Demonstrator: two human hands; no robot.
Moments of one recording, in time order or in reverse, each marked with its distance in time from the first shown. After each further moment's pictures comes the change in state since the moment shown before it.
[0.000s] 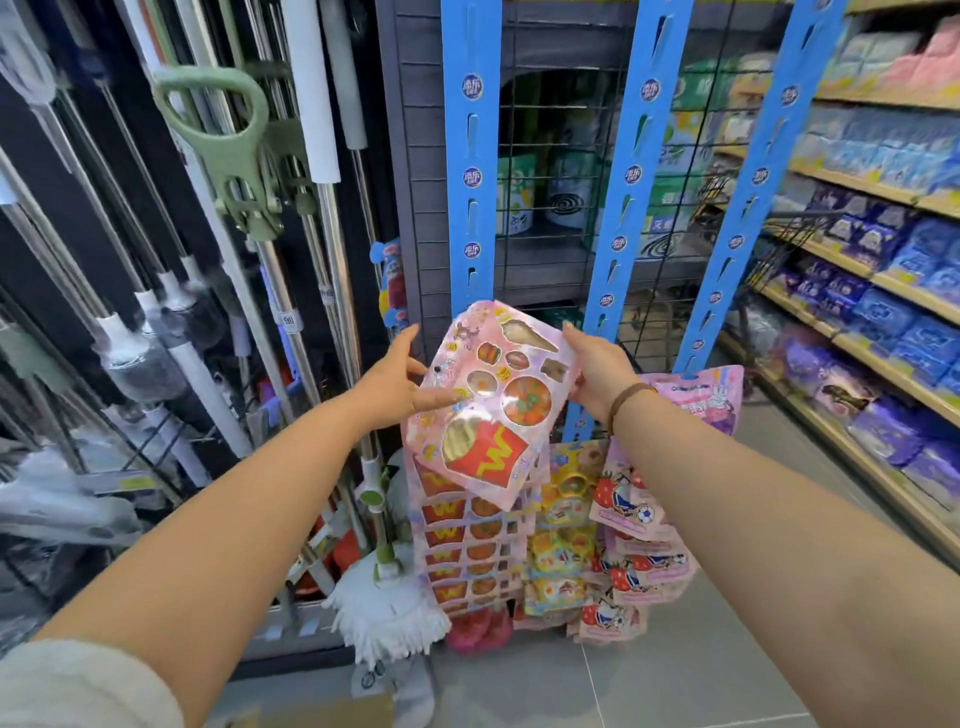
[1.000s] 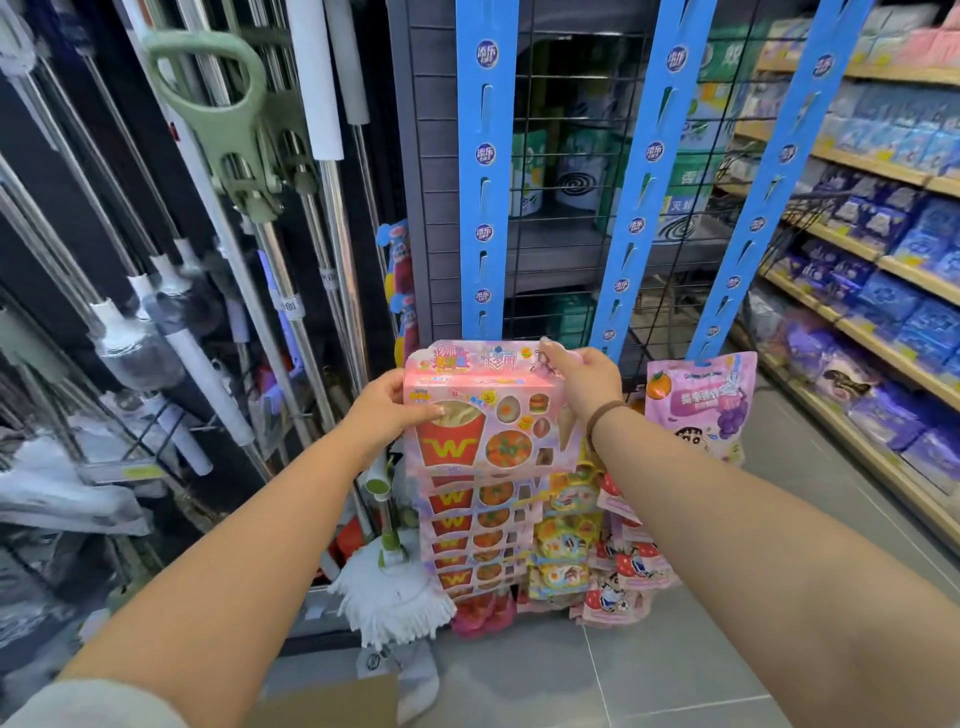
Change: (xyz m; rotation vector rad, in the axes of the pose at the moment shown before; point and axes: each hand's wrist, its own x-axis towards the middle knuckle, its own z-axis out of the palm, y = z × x) left_hand -0.005 -0.049 0.018 -0.508 0.050 -0.041; right_hand -0.006 0.036 0.015 -0.395 0.216 -0.077
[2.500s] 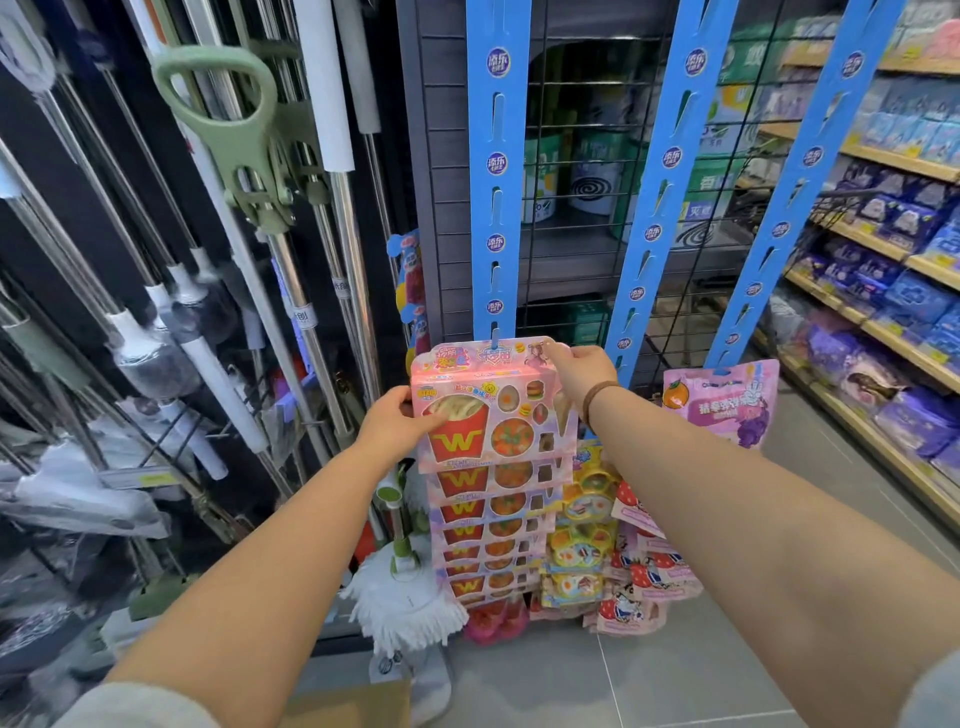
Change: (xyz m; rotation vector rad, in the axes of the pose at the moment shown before) left_hand 0.013 -0.009 0.003 0.268 0.187 -0.055; right_hand 0.024 -0.020 0.017 -0.205 -0.065 0.073
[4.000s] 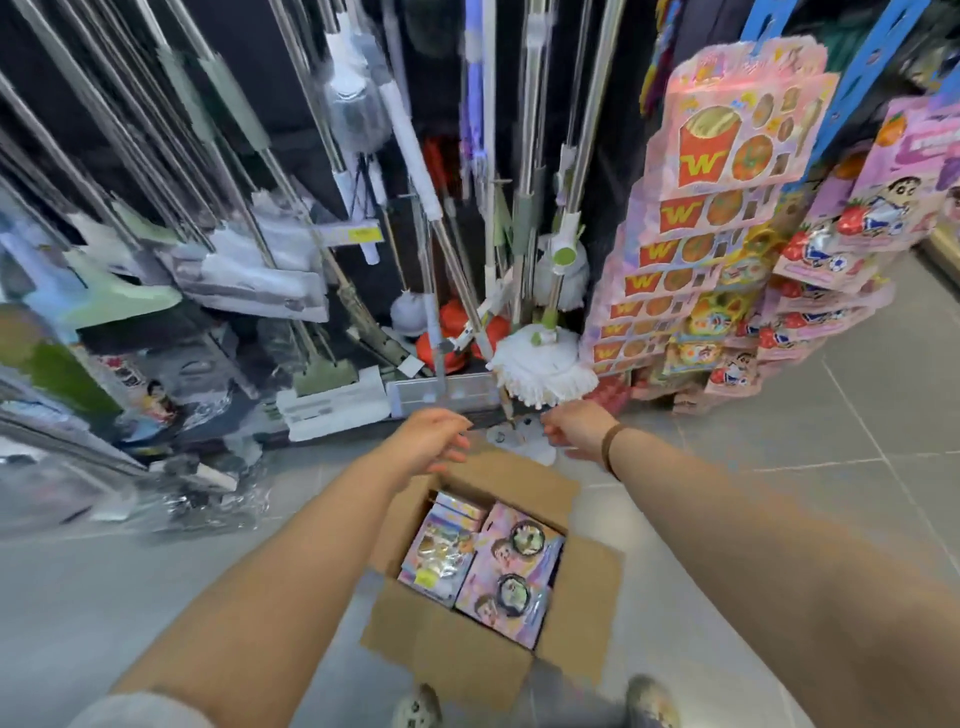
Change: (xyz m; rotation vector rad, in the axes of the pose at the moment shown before) left_hand -0.235 -0.283 -0.220 -0.048 -0.392 -0.532; right_hand -0.318 0.170 0.291 -0.099 -0.436 0.390
